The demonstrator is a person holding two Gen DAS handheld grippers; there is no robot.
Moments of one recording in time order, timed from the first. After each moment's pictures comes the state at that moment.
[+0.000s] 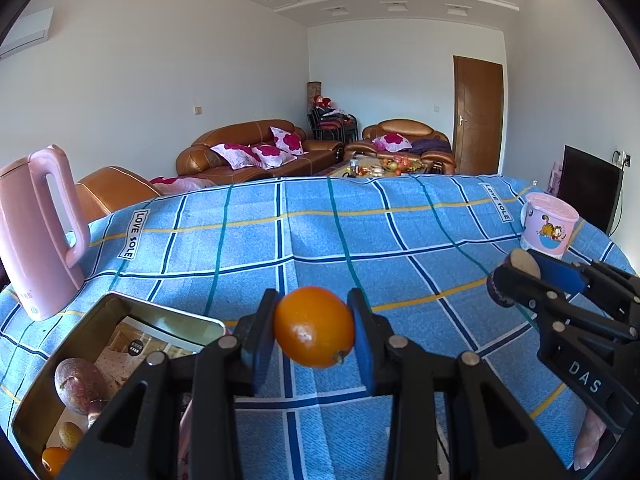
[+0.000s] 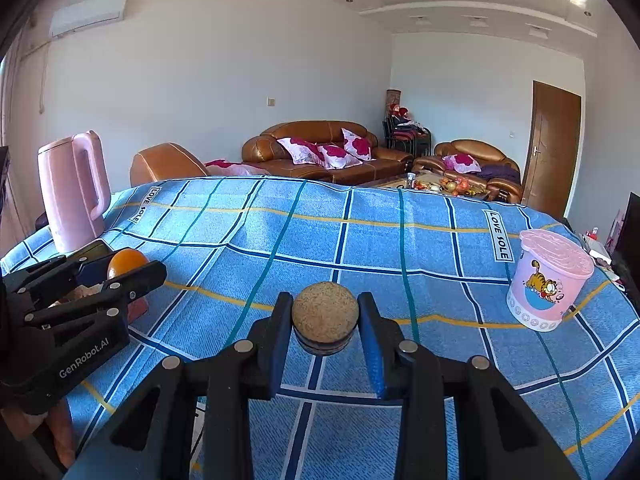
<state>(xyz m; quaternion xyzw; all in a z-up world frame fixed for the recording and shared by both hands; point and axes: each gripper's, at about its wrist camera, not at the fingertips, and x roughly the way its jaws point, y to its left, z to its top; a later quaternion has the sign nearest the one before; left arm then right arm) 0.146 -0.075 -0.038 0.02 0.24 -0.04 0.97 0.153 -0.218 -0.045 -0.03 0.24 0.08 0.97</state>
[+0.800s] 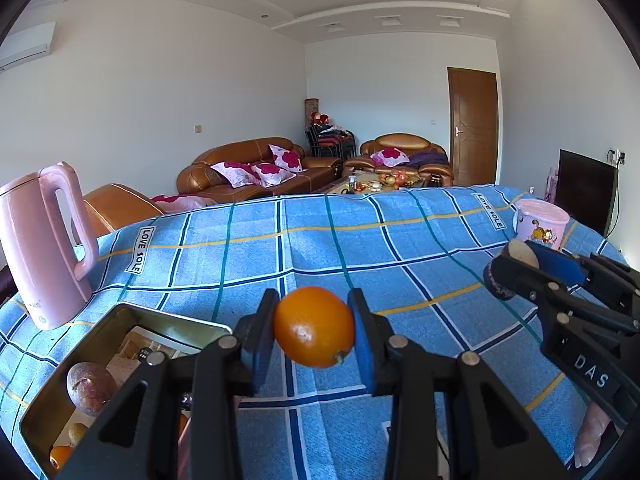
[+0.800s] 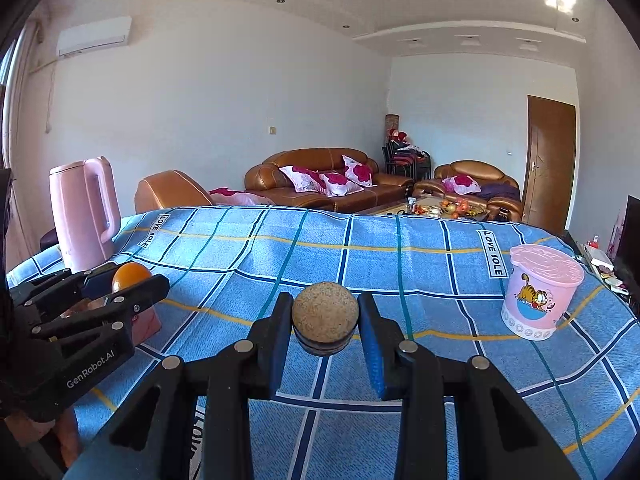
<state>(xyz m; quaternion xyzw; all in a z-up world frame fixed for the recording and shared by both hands) 0.127 -0.077 -0.032 0.03 0.21 -0.04 0.98 0.133 -0.220 -0.038 -0.02 0.19 0.09 0.98</state>
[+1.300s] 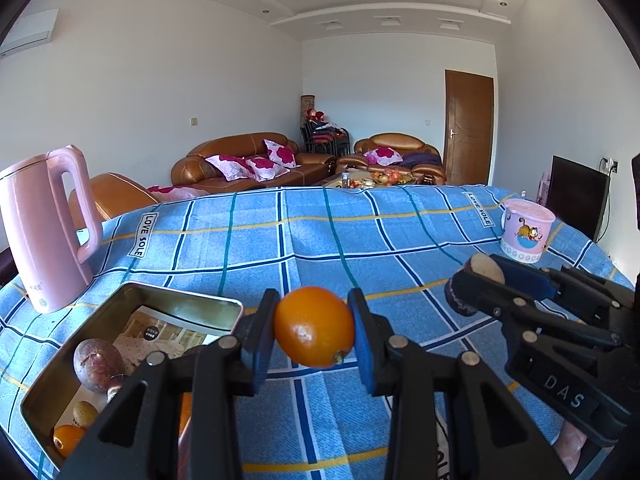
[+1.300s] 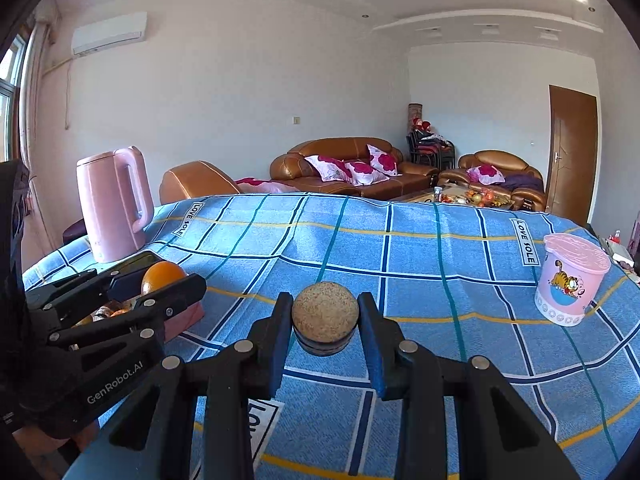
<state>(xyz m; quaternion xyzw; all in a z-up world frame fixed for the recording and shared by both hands) 0.103 -0.060 -0.032 0.01 0.22 -0.05 0.97 0.124 -0.194 -0.042 -0.01 0.21 0.13 0.97</state>
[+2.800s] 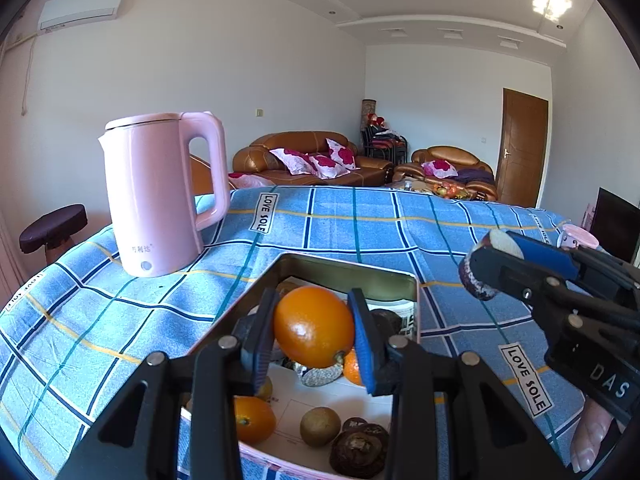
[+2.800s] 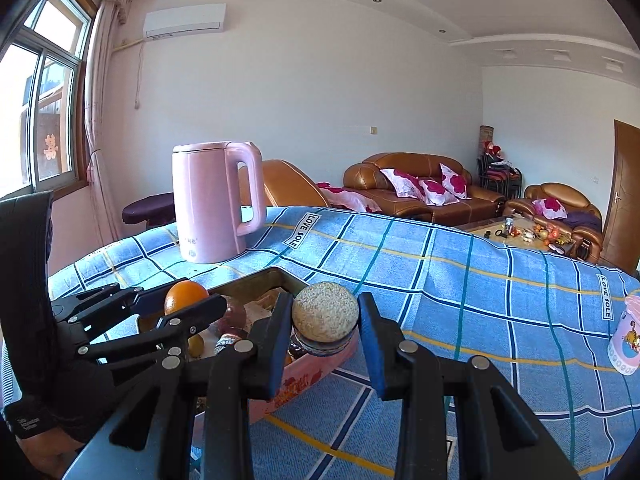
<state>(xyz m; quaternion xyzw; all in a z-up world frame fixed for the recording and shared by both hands) 0.055 0.067 -0.029 -0.03 0.22 0.05 0.97 0.095 -0.066 -0.016 -0.06 0.19 0.25 0.95</state>
